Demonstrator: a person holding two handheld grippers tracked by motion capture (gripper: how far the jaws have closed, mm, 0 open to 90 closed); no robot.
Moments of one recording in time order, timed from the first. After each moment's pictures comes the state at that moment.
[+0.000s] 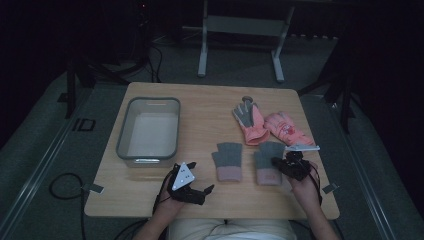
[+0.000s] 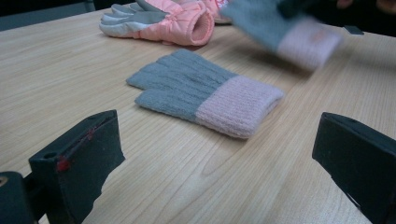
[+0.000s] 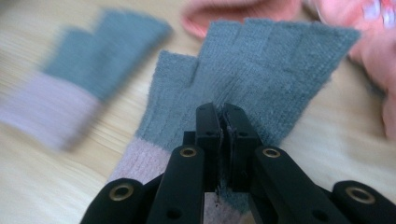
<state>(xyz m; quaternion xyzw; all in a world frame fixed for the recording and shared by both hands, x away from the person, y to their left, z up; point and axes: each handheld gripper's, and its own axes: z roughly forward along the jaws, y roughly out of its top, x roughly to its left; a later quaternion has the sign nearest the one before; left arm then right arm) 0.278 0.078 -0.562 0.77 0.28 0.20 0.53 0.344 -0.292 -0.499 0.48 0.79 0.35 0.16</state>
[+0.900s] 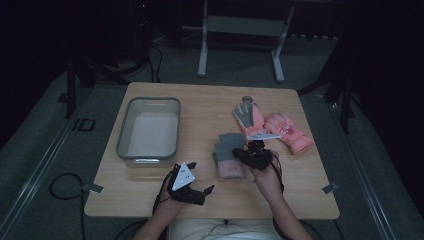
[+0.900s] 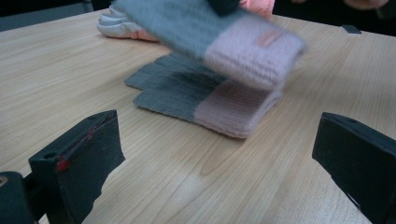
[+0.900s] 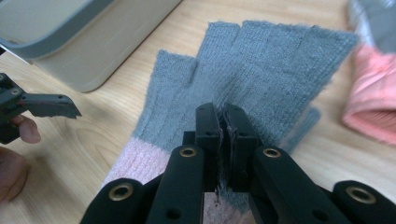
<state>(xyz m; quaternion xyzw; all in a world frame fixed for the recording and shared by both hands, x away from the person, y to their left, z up) 0.278 0.078 -0.562 0.78 0.28 0.20 0.53 0.359 -0.180 -0.487 0.44 0.80 0.40 0.10</state>
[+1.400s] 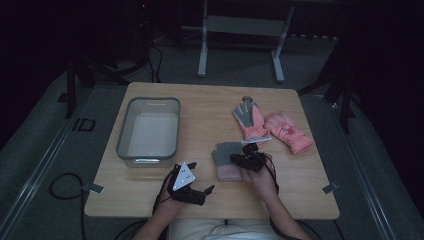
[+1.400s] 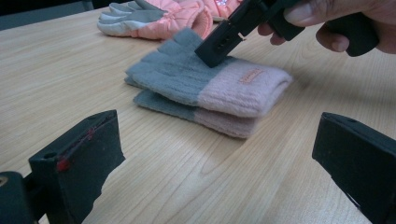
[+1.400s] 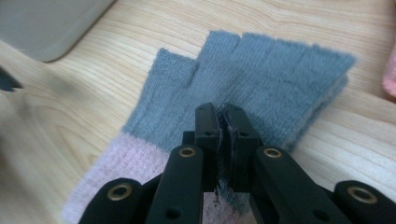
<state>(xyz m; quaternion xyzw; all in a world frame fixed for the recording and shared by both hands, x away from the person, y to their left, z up) 0.278 0.077 -0.562 0.78 0.28 0.20 0.52 0.376 -0.176 -0.526 0.45 0.81 0.37 0.08</state>
